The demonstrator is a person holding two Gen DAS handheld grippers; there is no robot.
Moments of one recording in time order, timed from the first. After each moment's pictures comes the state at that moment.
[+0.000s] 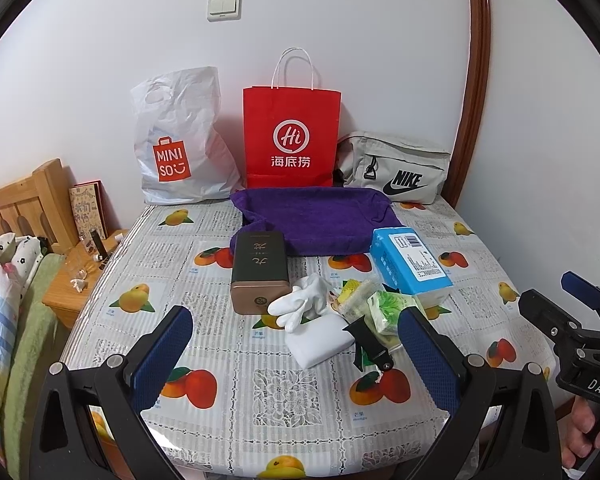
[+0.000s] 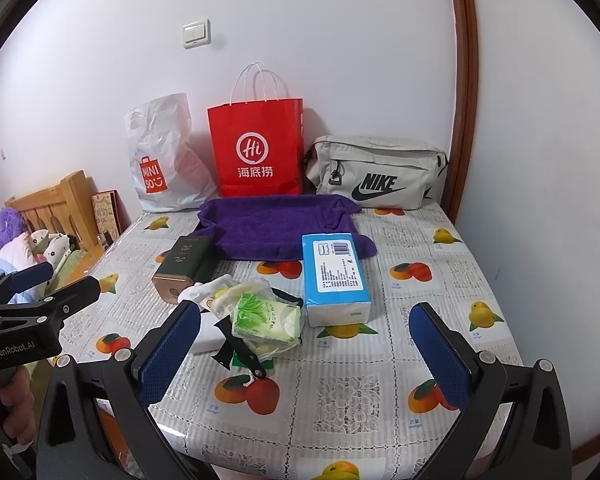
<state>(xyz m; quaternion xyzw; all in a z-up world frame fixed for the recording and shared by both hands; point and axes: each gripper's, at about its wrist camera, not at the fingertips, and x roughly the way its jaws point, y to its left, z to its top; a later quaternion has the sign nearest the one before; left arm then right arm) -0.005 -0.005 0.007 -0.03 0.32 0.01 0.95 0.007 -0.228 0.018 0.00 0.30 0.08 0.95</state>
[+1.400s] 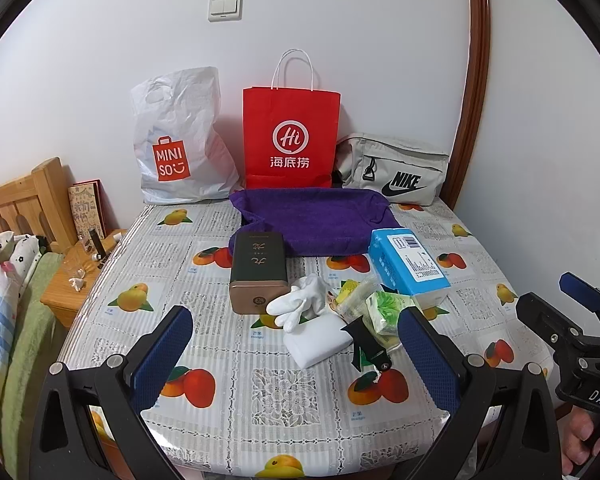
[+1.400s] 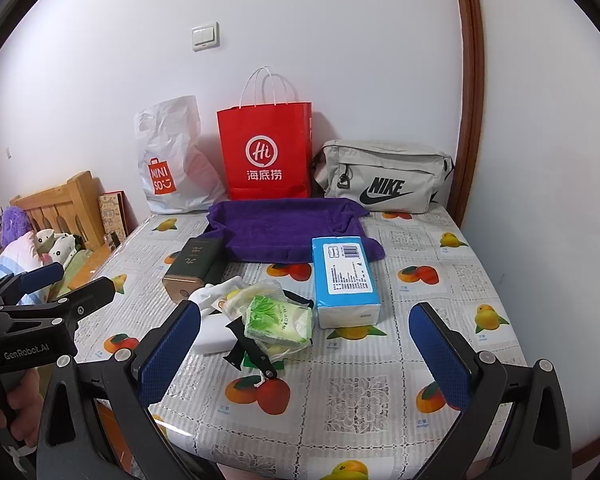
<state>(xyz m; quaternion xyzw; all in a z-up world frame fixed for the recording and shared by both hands) -0.006 -0.003 0.010 -0.03 0.32 0.01 0.95 -0.001 -0.219 0.020 0.00 0.30 0.09 0.95</state>
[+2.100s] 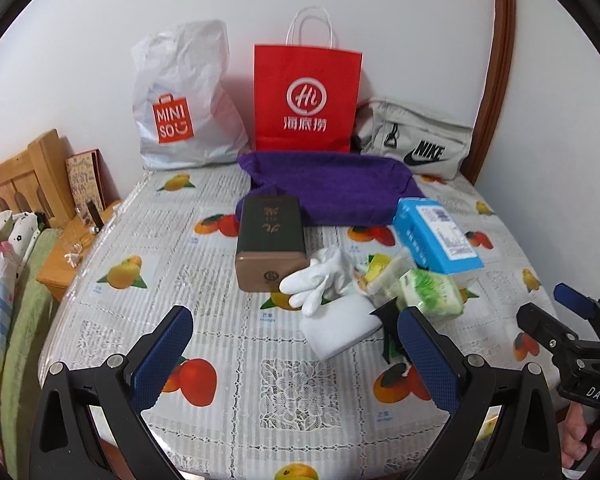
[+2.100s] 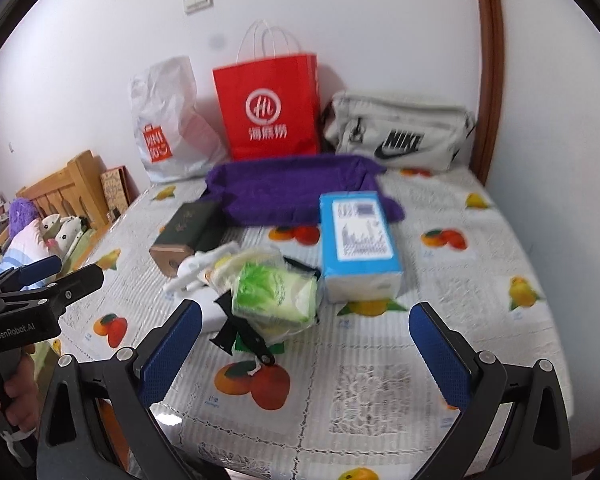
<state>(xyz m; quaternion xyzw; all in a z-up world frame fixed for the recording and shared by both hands) 0.037 0.011 -0.044 -0.04 0.37 0.02 0.93 0.048 -0.224 -0.036 0.02 0.36 0.12 0.92</state>
